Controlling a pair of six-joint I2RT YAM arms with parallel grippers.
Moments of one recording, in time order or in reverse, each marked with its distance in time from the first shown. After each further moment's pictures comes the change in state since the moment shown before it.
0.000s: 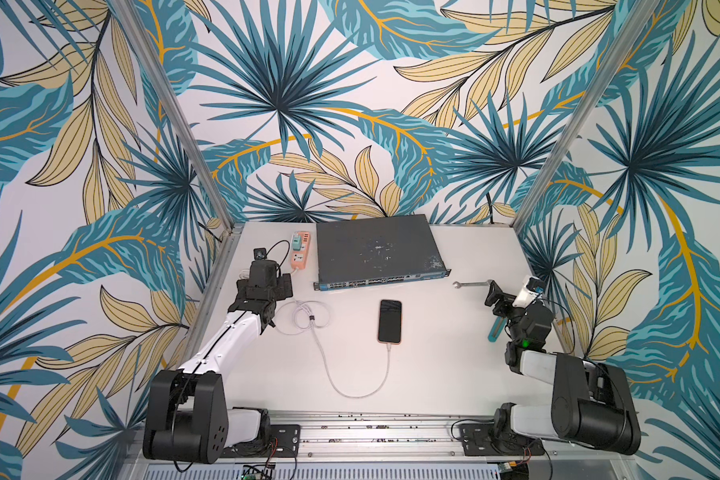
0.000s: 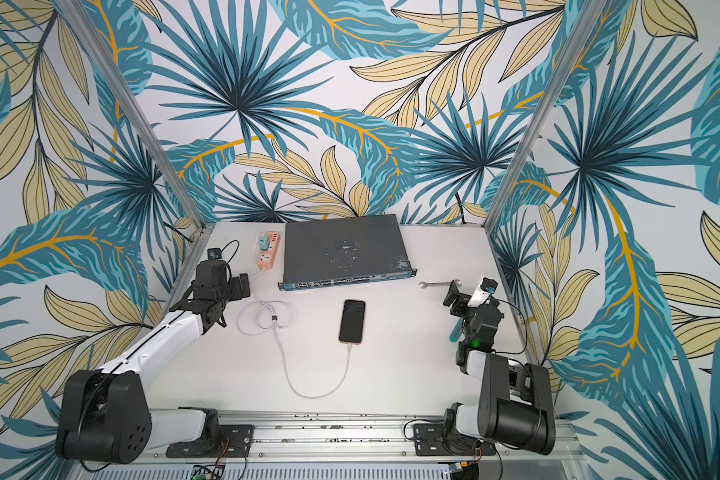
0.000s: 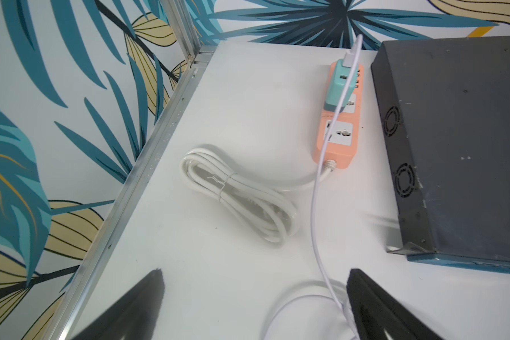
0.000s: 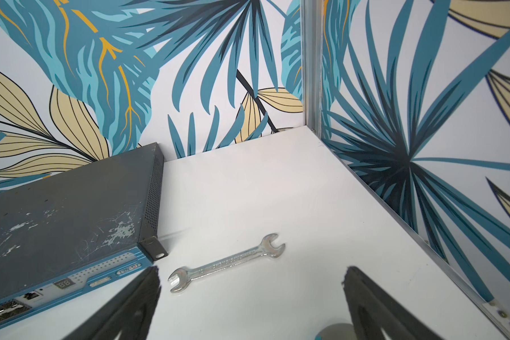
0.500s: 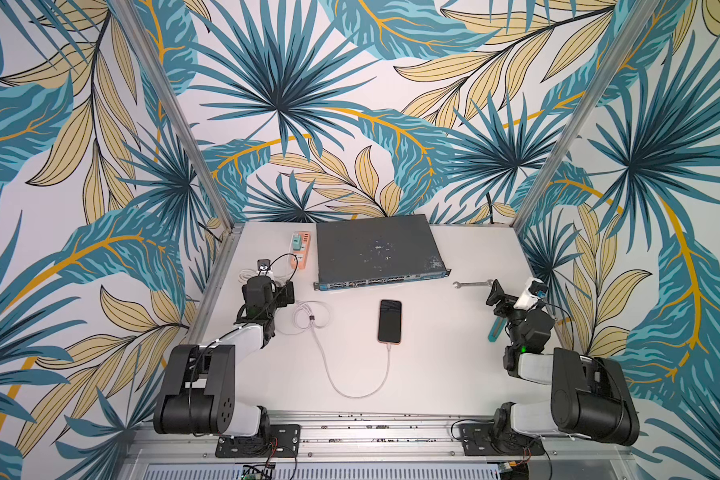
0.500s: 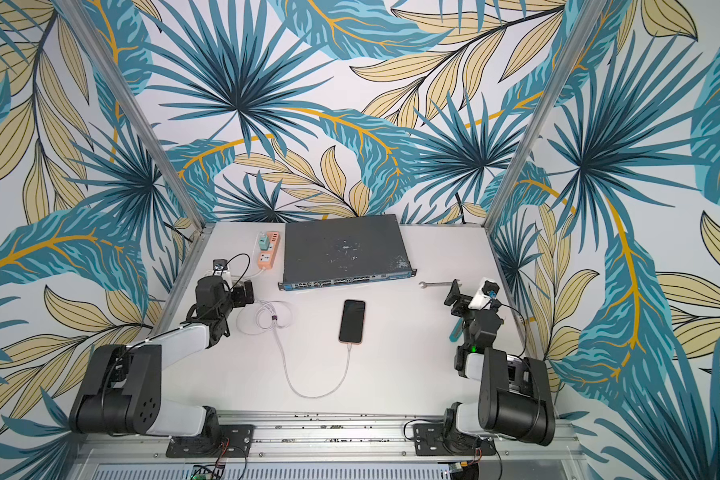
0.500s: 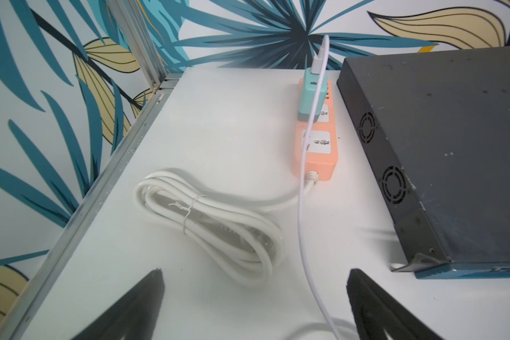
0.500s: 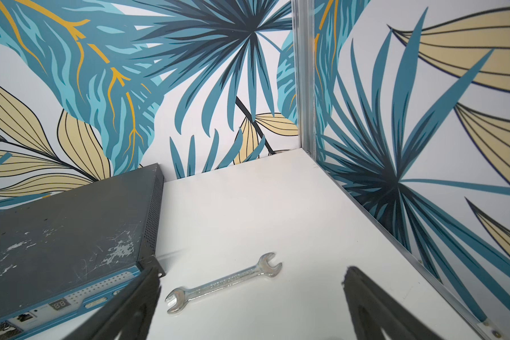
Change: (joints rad) left arm 0.041 0.137 -0.211 0.546 0.180 0.112; right arm 0.008 0.032 -0.042 0.165 0.029 -0.002
